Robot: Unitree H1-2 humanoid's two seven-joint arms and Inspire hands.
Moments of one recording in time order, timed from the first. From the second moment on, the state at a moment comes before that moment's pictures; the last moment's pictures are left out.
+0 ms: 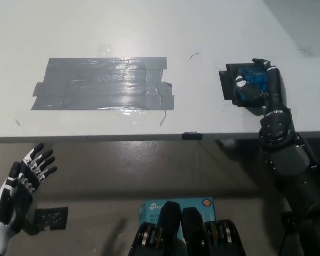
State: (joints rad) left_arm -0.03 0.33 0.15 -0.06 -0.31 -0.02 -0.31; right_arm -0.92 -0.11 0.03 1.07 -0.26 -0.04 -0.37
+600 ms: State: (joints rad) left_arm -0.04 0.33 0.15 -0.06 -0.31 -0.02 -0.31; right_arm -0.85 -0.11 0.04 0.80 -0.28 -0.07 -0.44
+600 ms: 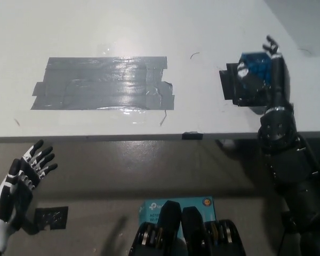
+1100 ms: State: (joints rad) left_arm -0.04 0.33 0.15 -0.06 -0.31 -0.02 -0.31; right_arm -0.80 -0.11 0.04 0.31 -0.31 0.00 -0.42
